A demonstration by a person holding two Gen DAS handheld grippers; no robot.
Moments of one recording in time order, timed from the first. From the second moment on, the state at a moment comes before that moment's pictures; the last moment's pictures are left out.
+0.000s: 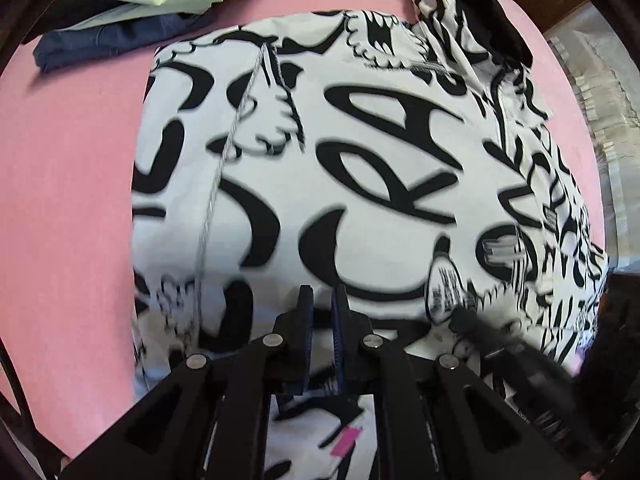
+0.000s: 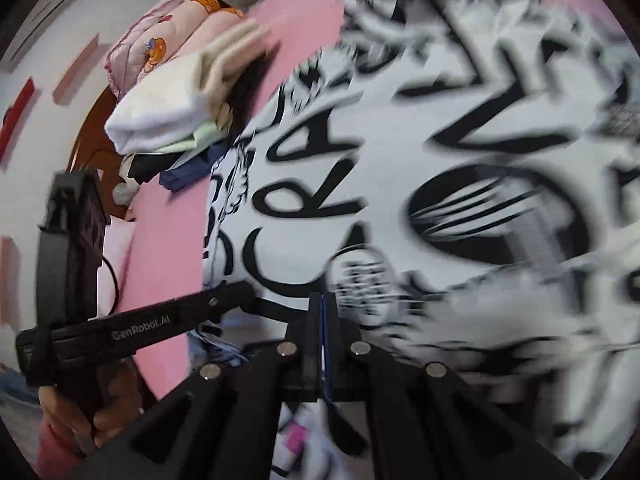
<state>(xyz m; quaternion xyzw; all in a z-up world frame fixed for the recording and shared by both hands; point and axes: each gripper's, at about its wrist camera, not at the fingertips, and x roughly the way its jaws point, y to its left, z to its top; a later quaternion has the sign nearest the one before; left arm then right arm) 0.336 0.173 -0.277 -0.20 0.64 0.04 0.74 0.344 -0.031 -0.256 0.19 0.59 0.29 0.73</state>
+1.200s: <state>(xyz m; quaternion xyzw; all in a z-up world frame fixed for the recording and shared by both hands) 0.438 0.339 -0.293 -0.15 0.54 0.13 0.82 0.399 -0.133 -0.242 0.14 0.47 -0.07 0.87</state>
